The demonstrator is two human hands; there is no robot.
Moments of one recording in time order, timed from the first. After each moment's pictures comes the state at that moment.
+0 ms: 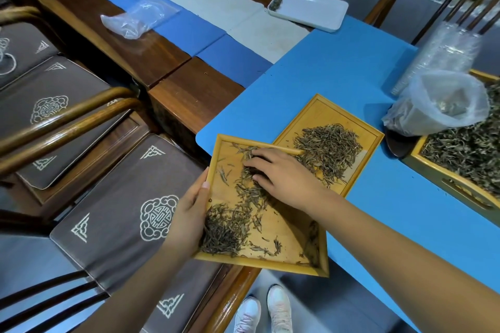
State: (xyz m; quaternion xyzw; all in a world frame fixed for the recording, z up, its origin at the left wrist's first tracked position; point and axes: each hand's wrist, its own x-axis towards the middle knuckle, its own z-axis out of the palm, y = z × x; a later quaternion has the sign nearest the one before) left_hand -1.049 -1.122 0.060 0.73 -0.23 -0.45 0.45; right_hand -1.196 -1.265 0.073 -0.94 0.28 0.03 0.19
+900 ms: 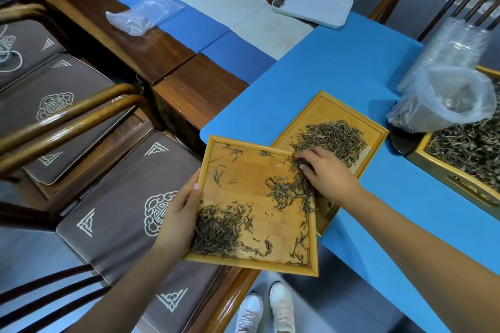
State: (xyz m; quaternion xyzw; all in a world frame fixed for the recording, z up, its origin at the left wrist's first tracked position) left_hand -1.032 -1.101 0.052 0.73 -0.26 -0.44 0.46; right_hand -1.256 -1.289 0.051 -0.88 0.42 0.00 0.21
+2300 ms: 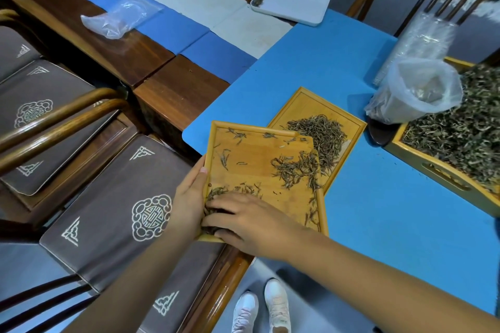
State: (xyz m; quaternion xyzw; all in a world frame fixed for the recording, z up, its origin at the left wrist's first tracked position) left_hand -1.065 -1.144 0.063 0.65 -0.20 -0.48 0.55; right_hand -1.205 -1.184 0.091 -0.95 0.13 -0.04 0.27
